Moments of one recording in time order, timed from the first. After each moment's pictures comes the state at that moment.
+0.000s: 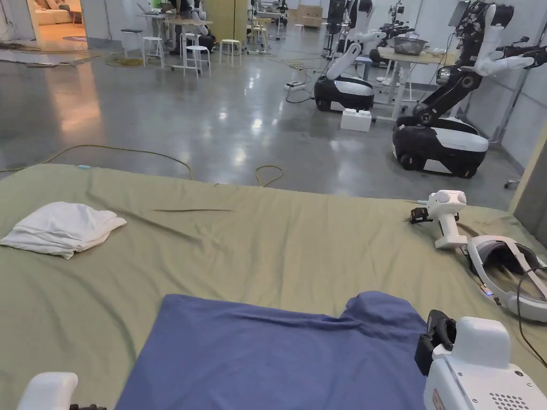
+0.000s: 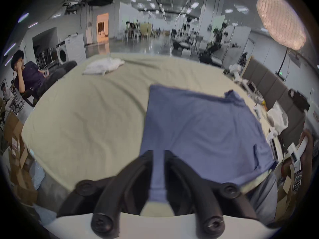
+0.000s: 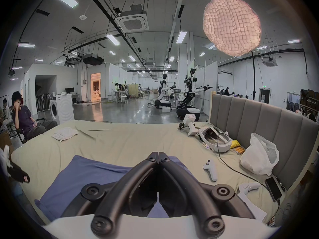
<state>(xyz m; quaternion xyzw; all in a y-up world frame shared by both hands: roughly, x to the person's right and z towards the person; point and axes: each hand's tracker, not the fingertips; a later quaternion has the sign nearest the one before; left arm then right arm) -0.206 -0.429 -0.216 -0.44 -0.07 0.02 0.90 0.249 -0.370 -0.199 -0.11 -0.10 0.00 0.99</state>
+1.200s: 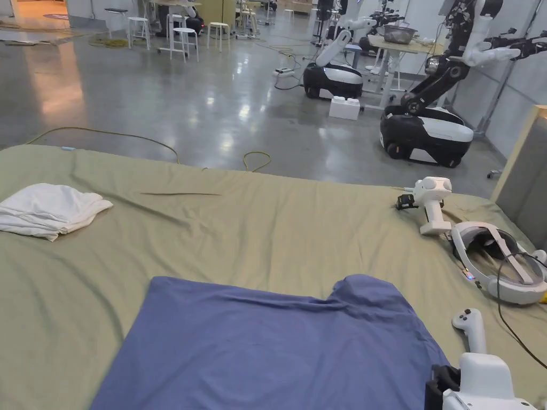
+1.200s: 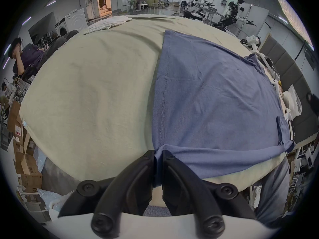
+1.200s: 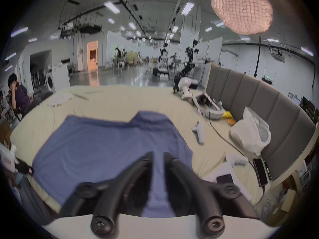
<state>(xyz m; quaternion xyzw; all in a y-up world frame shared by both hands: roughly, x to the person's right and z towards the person) -0.227 -0.522 -0.211 -0.54 -0.04 0.02 0.84 0.287 -0.408 -0.156 -0.30 -0.11 0.03 0.95</state>
